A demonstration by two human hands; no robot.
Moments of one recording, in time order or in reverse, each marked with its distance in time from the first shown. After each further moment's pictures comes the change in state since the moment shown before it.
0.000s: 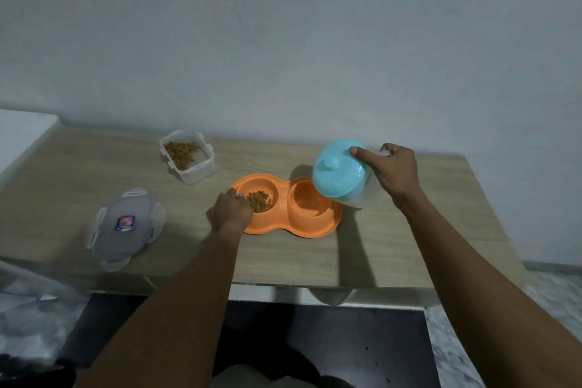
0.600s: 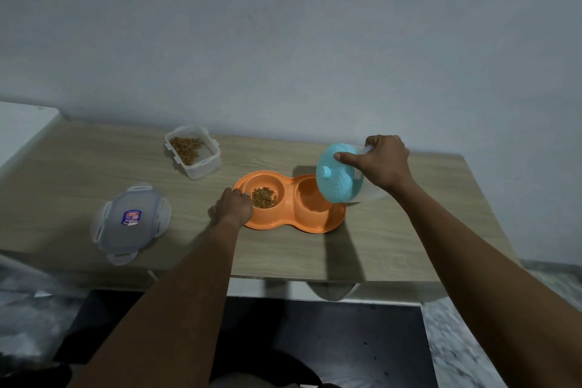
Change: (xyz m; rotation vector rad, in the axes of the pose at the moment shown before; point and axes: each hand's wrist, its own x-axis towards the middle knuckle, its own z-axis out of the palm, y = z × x) left_hand 0.015 -0.014 -0.003 0.134 -0.128 0.074; right_hand -0.008 -0.028 0.020 -0.629 -0.066 -0.256
